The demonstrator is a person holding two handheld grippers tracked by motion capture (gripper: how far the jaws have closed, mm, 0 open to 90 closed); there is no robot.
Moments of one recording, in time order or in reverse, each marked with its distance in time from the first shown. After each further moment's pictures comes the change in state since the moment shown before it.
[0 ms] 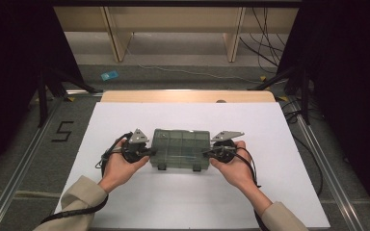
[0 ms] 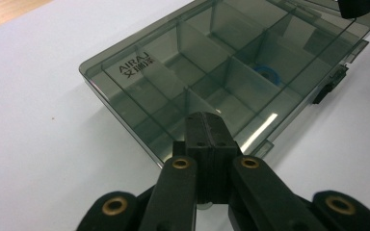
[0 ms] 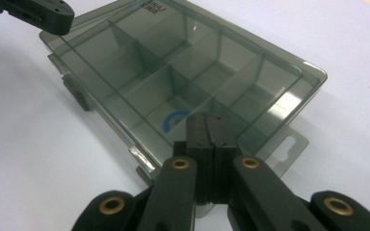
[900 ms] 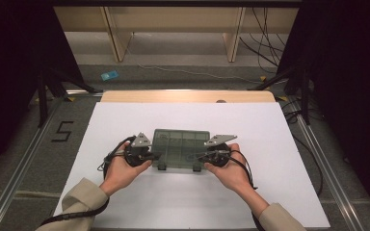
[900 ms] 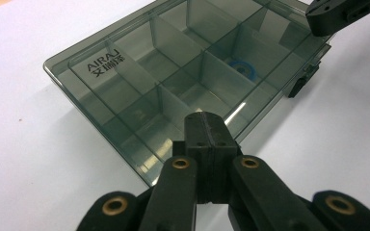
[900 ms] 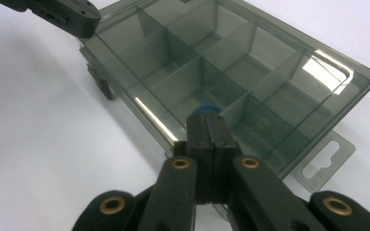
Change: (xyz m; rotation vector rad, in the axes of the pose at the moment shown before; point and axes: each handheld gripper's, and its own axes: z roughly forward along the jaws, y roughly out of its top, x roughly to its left) left arm -0.010 -0.002 0.003 -0.002 -0.052 0.015; right arm 0.014 -0.003 0.011 -0.007 0.028 -0.069
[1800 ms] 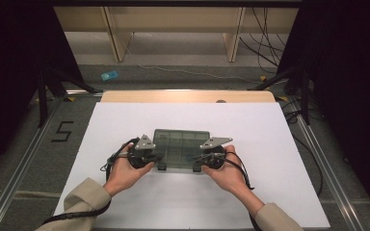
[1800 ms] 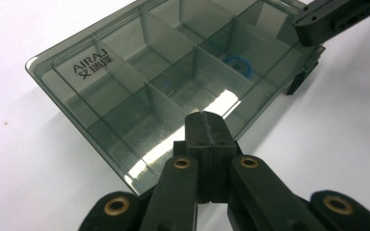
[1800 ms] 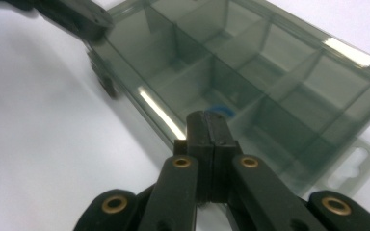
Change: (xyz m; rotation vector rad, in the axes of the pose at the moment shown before) left arm -0.005 0.000 0.008 0.009 -0.009 0.037; right arm 0.008 -0.003 0.010 -0.004 0.005 -0.002
